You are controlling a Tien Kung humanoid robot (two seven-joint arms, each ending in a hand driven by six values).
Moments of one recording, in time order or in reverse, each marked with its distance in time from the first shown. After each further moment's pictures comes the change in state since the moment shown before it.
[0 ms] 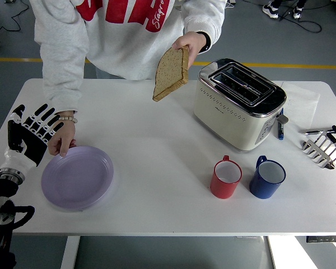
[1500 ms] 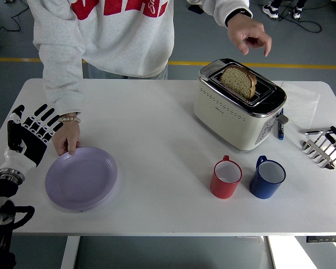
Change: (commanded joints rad) left arm -0.001 0.000 0.000 0.001 -0.002 0.002 -0.001; right arm 0.000 0.001 -0.006 -0.003 0.003 -0.002 0.002
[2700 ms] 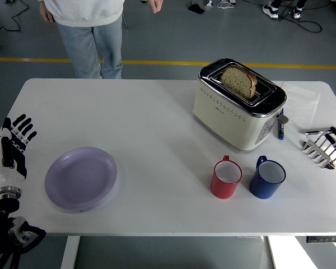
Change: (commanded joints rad) left arm 0.079 -0.018 0.126 0.101 0.270 0.300 -0.476; right arm 0.002 -0.002 -0.004 -0.004 0.000 0.001 0.000
